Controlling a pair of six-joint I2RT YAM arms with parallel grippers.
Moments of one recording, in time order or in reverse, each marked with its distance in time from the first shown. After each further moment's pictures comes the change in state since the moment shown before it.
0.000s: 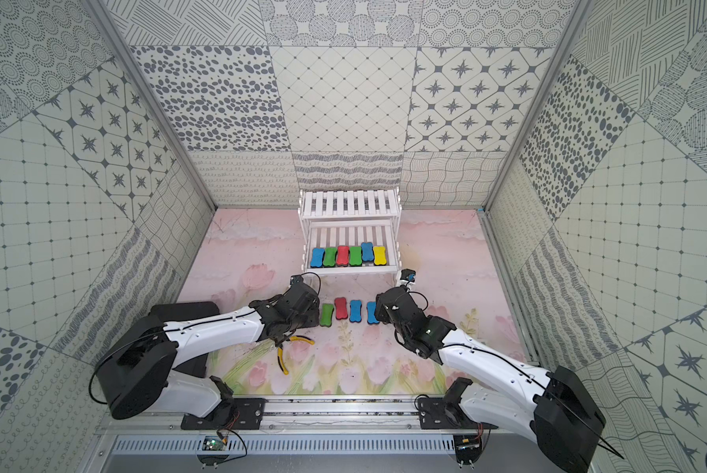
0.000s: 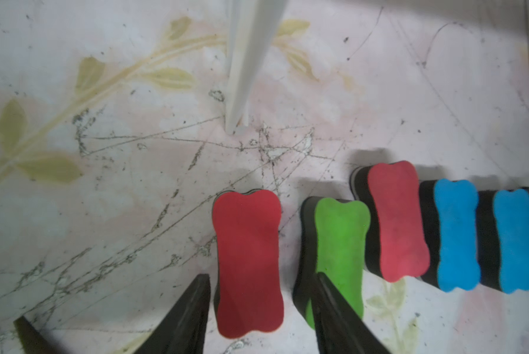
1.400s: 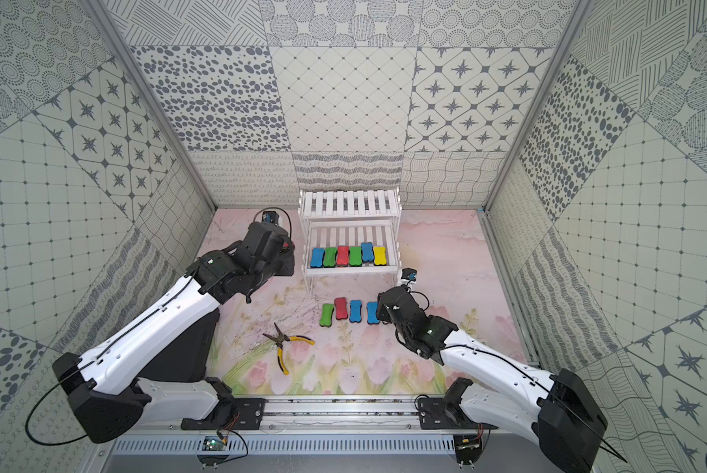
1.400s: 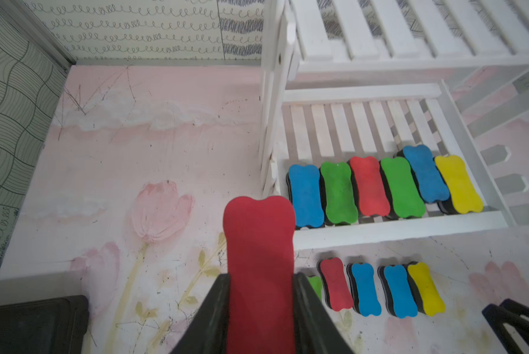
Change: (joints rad) left arm 0.070 -0.154 0.618 -0.575 -0.209 0.277; right arm 0.003 -0.006 0.013 -0.013 0.025 -0.012
